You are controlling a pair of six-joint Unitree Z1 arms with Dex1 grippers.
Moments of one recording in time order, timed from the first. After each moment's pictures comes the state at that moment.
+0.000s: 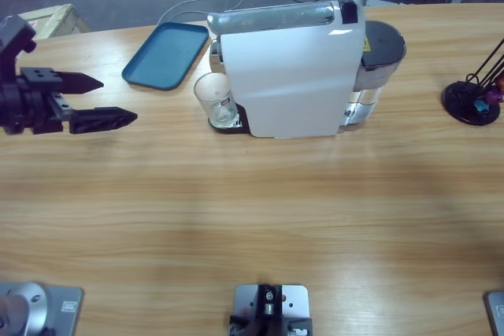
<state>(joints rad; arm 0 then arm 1) -0.55 1.26 -0.77 0.23 -0.19 0.24 0.63 1.92 -1.90 0.99 -0.05 0.26</state>
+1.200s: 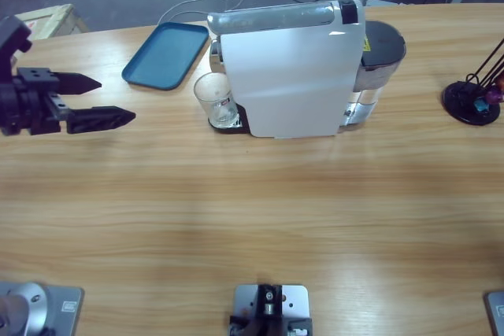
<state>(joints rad) -0.55 1.24 -0.76 0.23 -0.19 0.21 0.70 1.74 -1.75 0.85 -0.06 0.26</state>
